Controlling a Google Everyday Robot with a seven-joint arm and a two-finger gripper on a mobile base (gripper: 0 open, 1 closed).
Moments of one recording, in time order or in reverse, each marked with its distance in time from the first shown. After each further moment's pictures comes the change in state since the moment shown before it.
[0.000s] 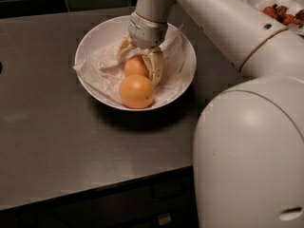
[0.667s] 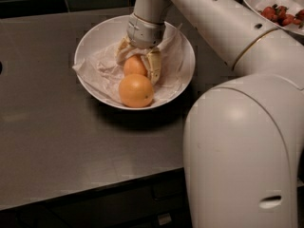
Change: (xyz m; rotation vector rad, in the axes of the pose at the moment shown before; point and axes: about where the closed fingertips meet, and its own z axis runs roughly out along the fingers) arm 0.004 -0.010 0.007 -0.009 -0.001 -0.013
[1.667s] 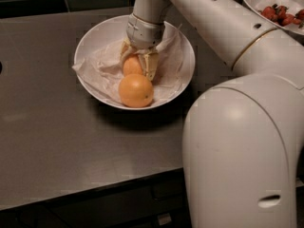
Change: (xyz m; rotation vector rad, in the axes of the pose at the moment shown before) arm 0.000 0.000 0.000 0.000 0.000 0.000
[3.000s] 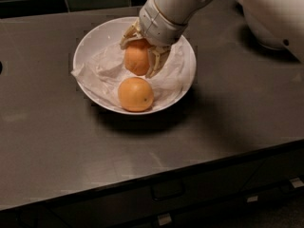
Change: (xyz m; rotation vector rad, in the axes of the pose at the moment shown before) arm -0.048 0.033 -0.069 0.408 0.107 -0.130
